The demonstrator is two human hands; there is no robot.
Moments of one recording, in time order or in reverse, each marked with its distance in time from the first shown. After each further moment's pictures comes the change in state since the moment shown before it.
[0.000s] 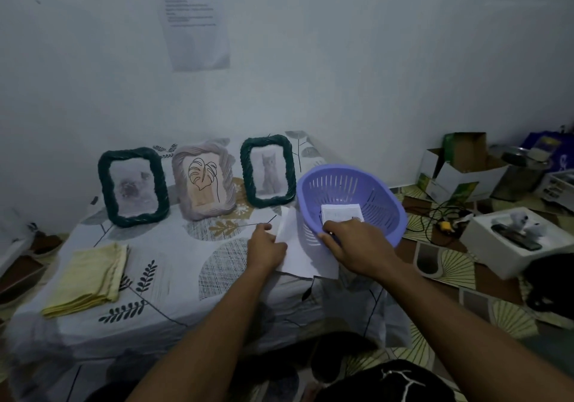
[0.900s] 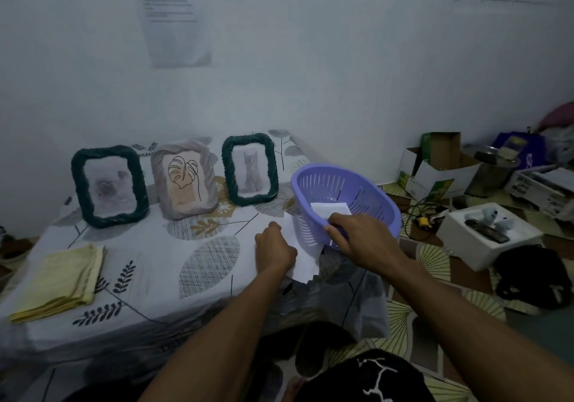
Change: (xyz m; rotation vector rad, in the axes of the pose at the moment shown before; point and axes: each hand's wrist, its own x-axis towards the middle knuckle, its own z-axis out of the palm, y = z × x) left_hand -0.010 0.010 0.055 0.320 0.010 0.106; right_hand -0.023 0.032 -0.016 0.023 0.109 0.006
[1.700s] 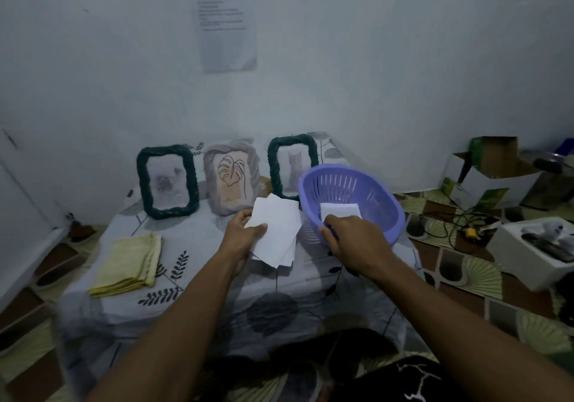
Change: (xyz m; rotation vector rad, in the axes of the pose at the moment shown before) left_hand 0.016 -0.072 -0.130 -0.839 -0.030 -0.156; right_hand 0.039 -0.076 0.037 -0.067 -0.008 -0.017
